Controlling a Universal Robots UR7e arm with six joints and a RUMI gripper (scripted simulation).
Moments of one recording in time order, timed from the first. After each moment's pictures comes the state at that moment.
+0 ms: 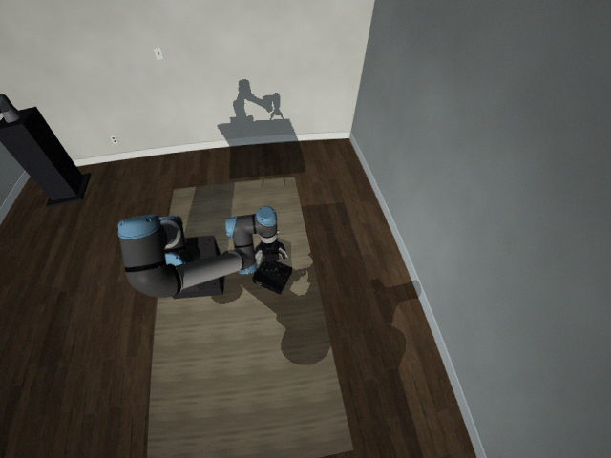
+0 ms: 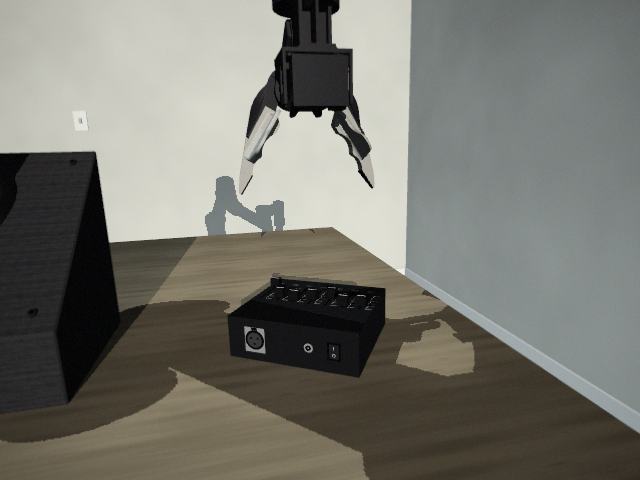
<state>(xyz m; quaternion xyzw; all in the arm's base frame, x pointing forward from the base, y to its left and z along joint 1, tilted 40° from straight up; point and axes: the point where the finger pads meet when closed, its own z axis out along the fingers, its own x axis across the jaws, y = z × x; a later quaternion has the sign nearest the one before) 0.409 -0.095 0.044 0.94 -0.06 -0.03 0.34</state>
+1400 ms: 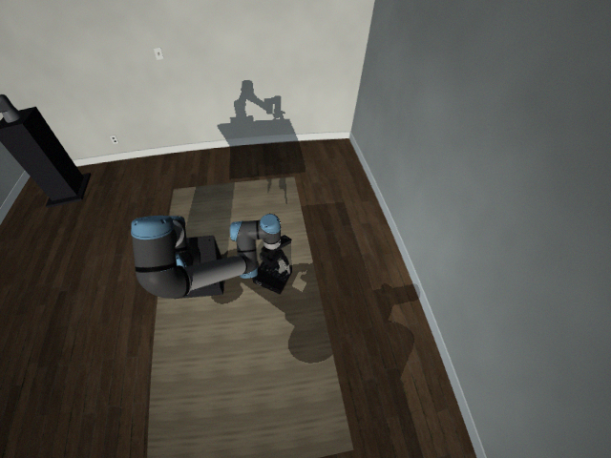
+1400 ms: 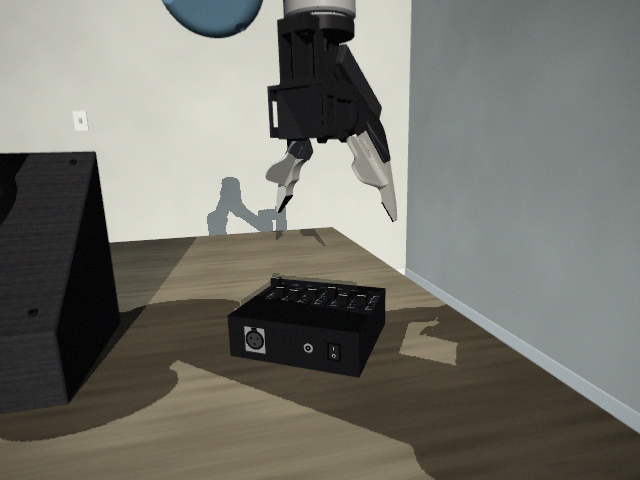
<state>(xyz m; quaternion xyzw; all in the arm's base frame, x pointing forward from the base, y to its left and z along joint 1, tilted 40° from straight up) 0.431 -0.128 0.029 0.84 -0.42 0.11 0.32</state>
